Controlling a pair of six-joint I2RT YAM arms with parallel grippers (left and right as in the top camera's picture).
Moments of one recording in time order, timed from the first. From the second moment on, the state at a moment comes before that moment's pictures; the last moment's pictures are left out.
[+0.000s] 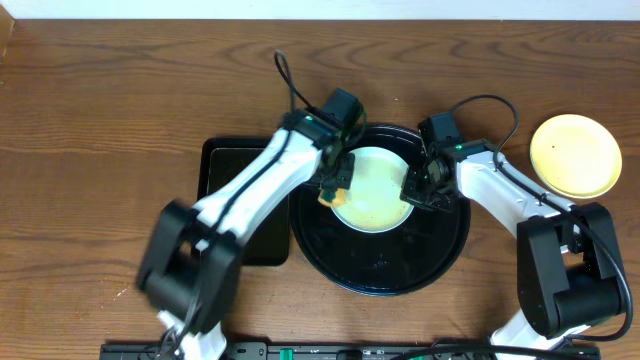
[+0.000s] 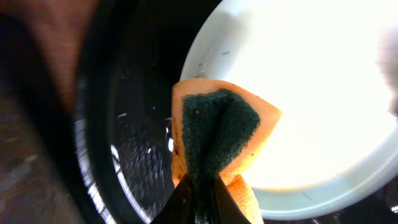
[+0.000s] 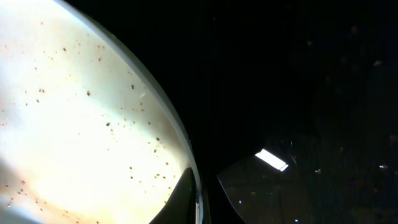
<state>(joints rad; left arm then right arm) -0.57 1.86 1.45 -0.95 0.06 -0.38 0.28 1.81 1.05 -0.68 -0.16 0.60</state>
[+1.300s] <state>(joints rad) -0.43 1.61 1.43 -1.17 -0.19 -0.38 0.28 1.48 1.00 -0.69 -0.18 0.80</state>
